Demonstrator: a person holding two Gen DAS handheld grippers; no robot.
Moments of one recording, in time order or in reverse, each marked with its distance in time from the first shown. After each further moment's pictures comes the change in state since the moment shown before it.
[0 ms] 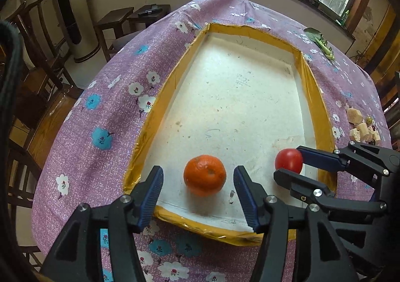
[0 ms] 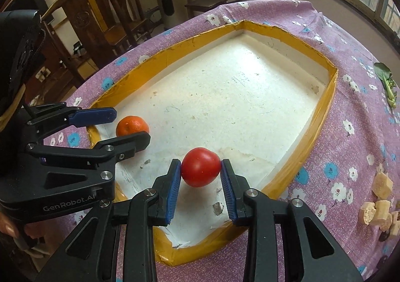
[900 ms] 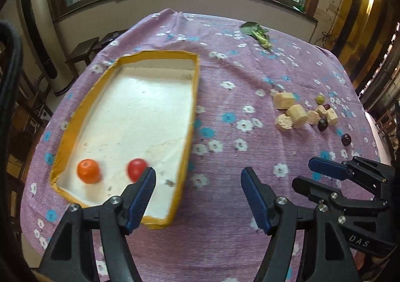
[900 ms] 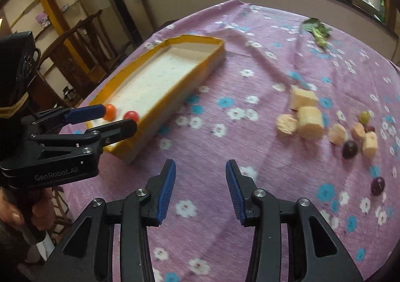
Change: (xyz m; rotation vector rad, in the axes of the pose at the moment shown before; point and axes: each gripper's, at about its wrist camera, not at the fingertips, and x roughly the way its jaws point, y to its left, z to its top) left arm -0.042 -0.160 -0.013 0.184 -0.071 -0.066; right arm -0.114 -0.126 -0.125 0.313 -0.143 -0.025
